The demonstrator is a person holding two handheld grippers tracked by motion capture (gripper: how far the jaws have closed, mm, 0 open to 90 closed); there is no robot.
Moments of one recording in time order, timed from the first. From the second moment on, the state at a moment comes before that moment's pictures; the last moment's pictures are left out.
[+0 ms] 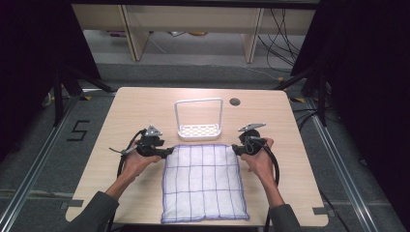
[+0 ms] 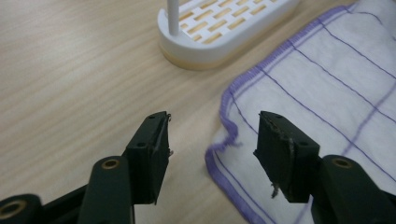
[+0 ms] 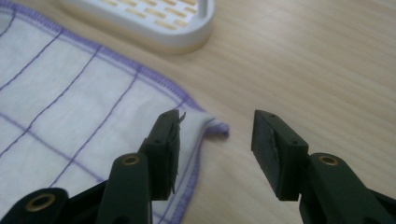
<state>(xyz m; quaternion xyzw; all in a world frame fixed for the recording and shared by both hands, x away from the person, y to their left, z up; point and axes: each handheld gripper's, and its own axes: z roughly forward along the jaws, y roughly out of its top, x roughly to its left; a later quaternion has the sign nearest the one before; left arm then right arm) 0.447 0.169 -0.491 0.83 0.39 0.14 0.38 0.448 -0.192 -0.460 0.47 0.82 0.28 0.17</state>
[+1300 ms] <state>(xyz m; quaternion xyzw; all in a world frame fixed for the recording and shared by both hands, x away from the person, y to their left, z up) 0.481 0.155 -0.509 0.84 0.41 0.12 0.35 0.496 -0.181 -0.492 0.51 0.81 0.26 0.11</state>
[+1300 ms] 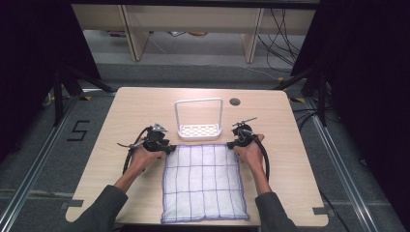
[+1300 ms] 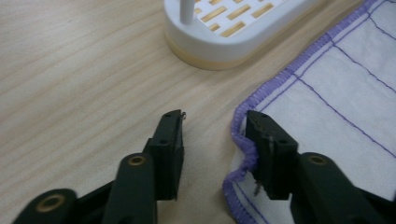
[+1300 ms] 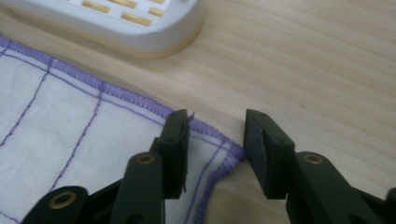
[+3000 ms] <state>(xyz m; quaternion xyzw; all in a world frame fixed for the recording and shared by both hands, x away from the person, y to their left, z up) 0.409 0.167 -0.447 0.82 0.29 0.15 0.46 0.427 -0.200 -0.420 0.39 0.83 0.37 0.16</state>
